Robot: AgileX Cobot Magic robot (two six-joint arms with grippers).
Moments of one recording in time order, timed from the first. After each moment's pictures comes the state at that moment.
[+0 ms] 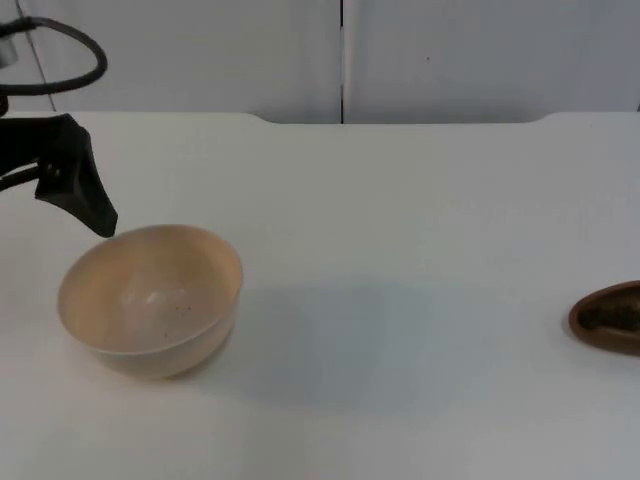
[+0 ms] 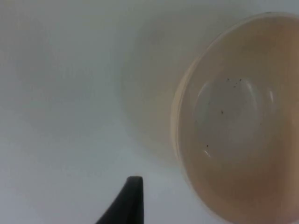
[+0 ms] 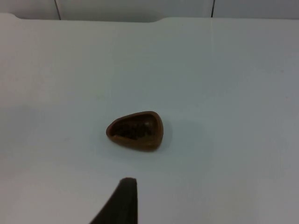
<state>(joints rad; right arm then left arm) 0.05 0.00 -0.52 0.01 1.08 -0.03 0.02 1.67 -0.97 -0.46 0.76 0.30</state>
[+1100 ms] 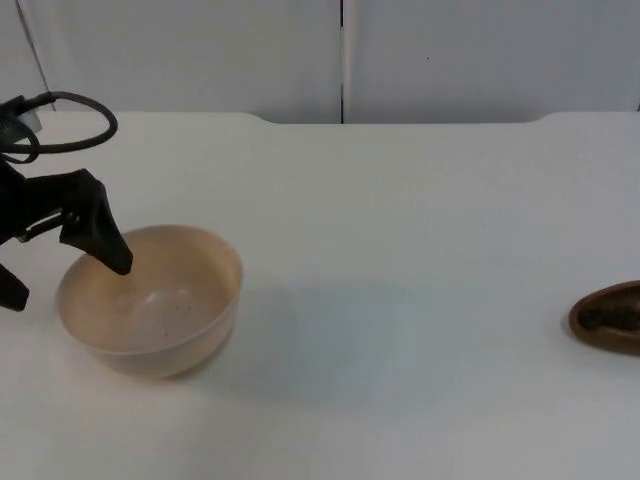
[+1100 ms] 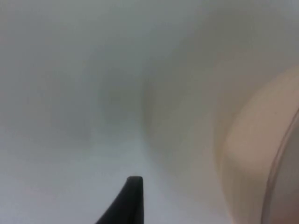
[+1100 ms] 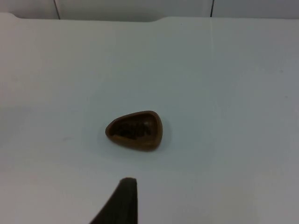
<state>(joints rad) 0.05 0.00 -0.52 0.00 1.08 -0.03 0.10 1.93 -1.03 -0.64 0.71 0.51</state>
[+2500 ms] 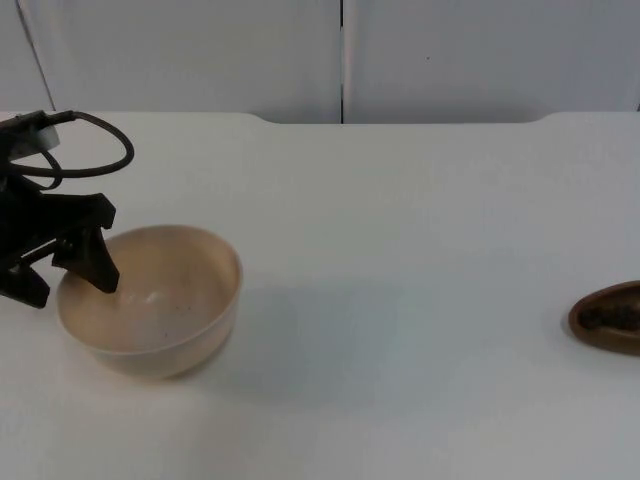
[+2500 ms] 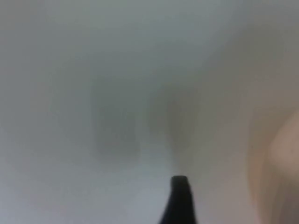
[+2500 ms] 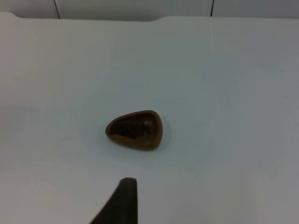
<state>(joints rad) 0.05 0.00 -0.52 0.00 1.08 -0.03 0.06 1.97 -1.03 -0.59 0.60 0.51</state>
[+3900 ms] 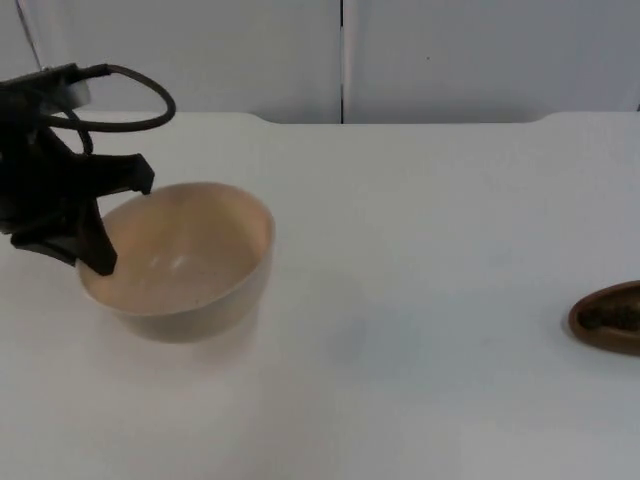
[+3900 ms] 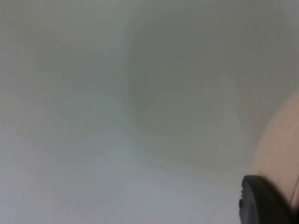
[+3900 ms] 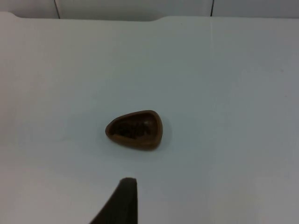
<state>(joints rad) 0.05 0.00 -0.52 0.00 1.08 -0.03 -0.10 1.82 -1.03 -0.42 0.69 0.22</state>
